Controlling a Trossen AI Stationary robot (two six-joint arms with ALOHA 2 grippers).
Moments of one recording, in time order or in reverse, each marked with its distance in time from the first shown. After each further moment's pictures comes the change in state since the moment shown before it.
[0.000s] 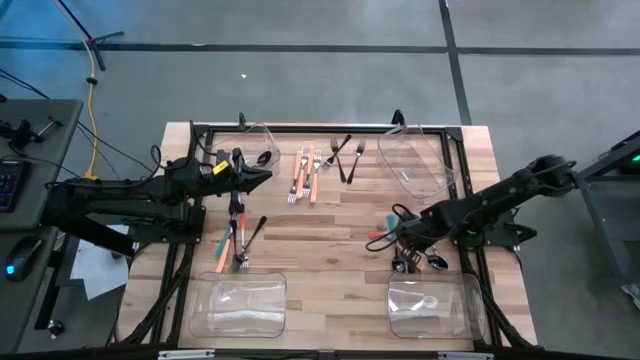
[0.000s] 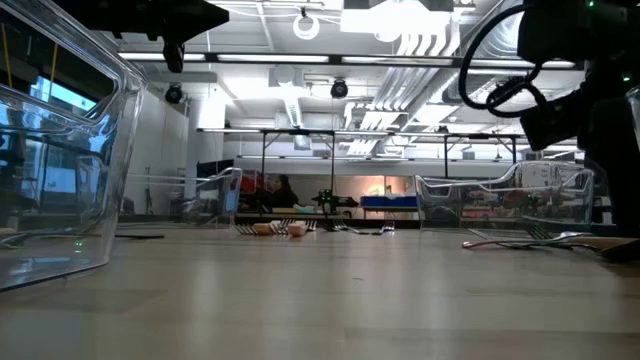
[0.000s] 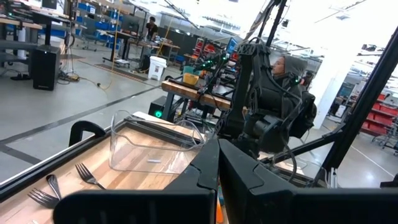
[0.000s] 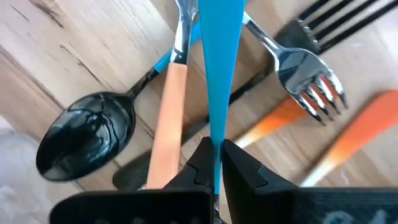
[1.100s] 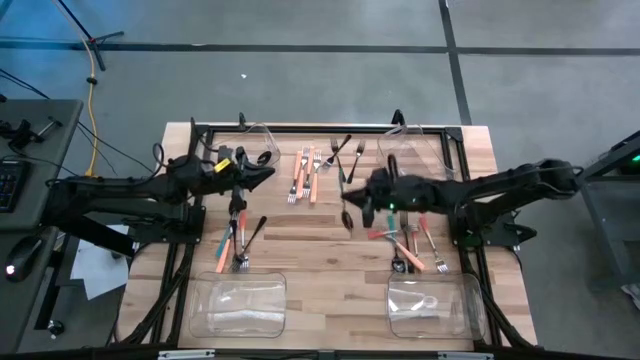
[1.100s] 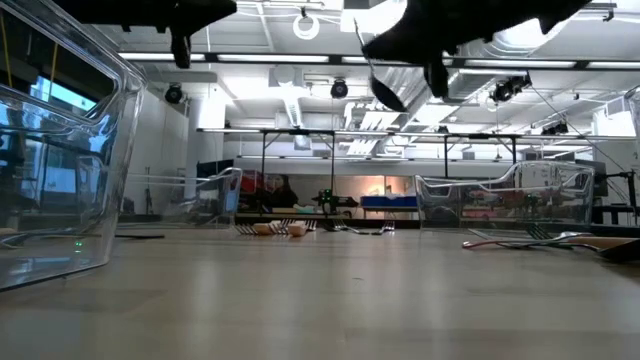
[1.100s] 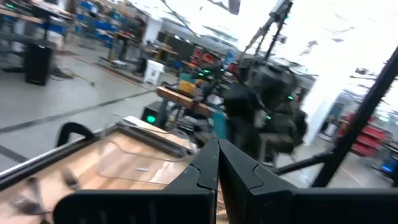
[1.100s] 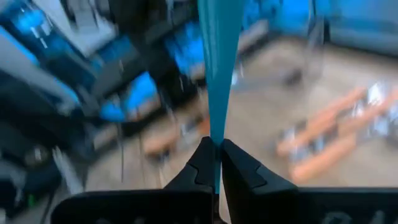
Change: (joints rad) left arm 0.000 0.067 0.045 0.058 0.011 -0.087; right arm -0.252 -0.005 0.110 1.109 0.262 -0.393
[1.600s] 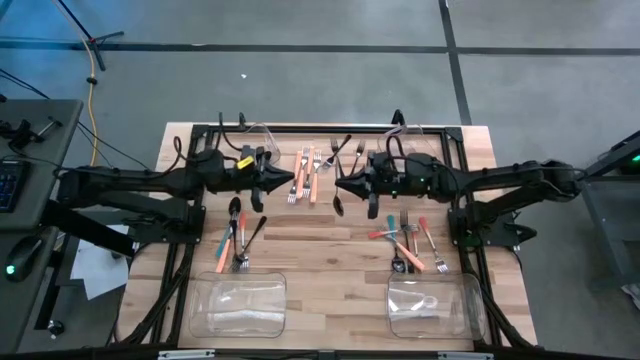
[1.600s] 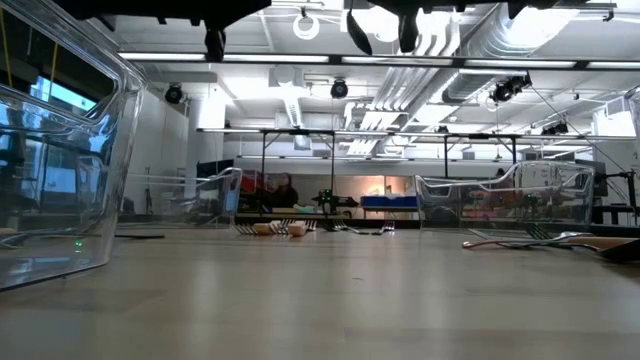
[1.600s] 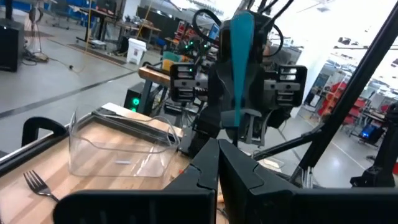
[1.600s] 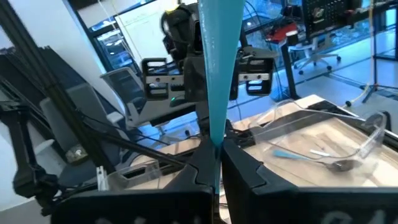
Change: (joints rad) left arm -0.009 0.233 0.151 0.002 0.078 0.034; right arm -0.095 -0.002 0.113 0.097 -0.251 -0.220
